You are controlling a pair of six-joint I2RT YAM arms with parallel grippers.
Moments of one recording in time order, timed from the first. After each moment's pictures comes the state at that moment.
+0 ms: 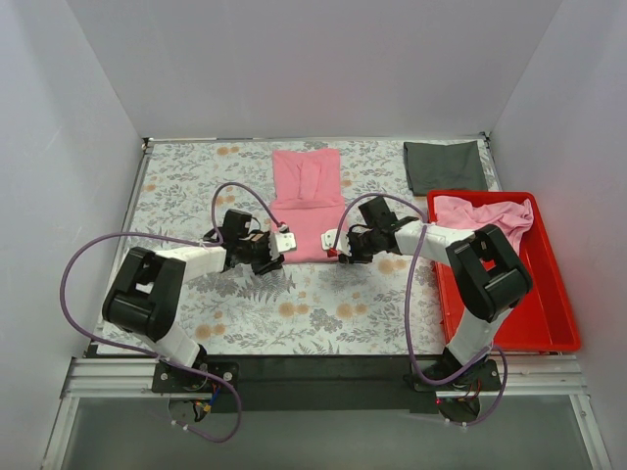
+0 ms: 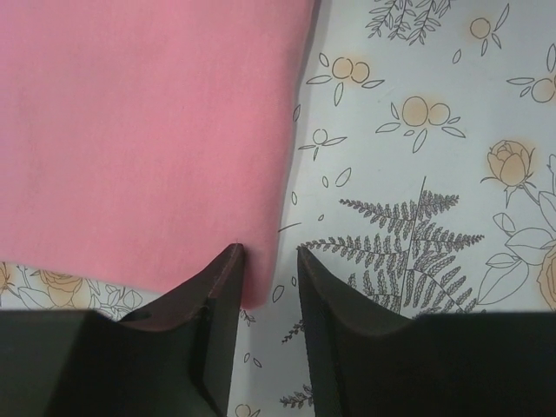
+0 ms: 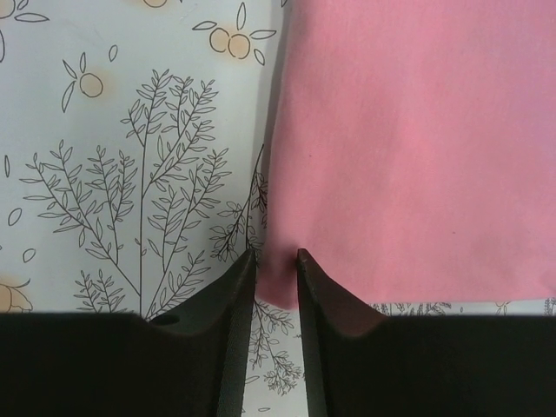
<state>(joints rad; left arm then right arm) -0.35 1.60 0.70 -0.02 0.63 0.86 0.56 1.75 0.96 -0.25 -0.57 -1.13</state>
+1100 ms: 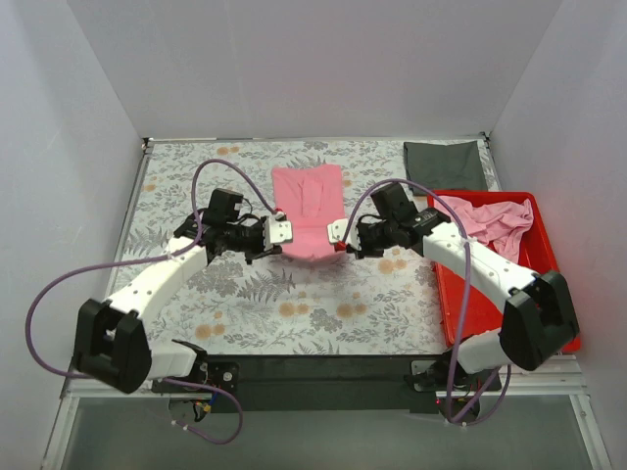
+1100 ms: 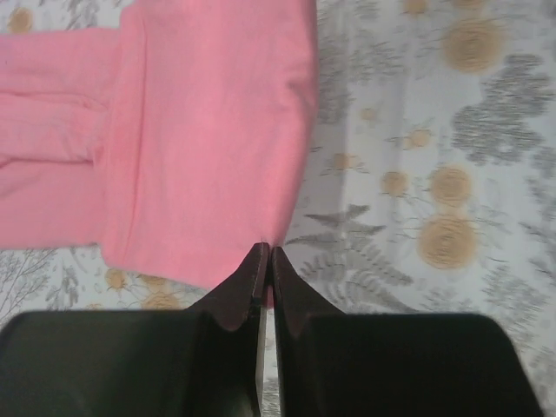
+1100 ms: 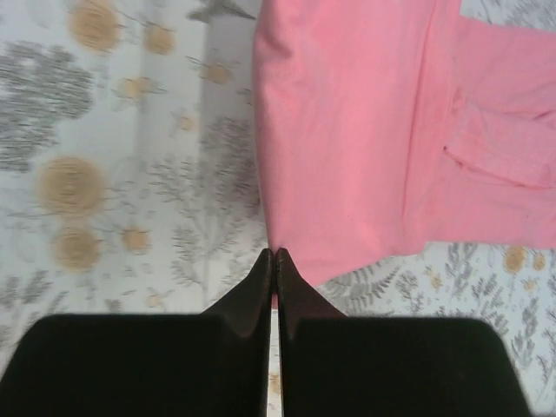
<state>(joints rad) -0.36 1.37 0.95 -0.47 0.70 0.93 0.58 1.46 1.08 -0.55 -0.55 -1.08</state>
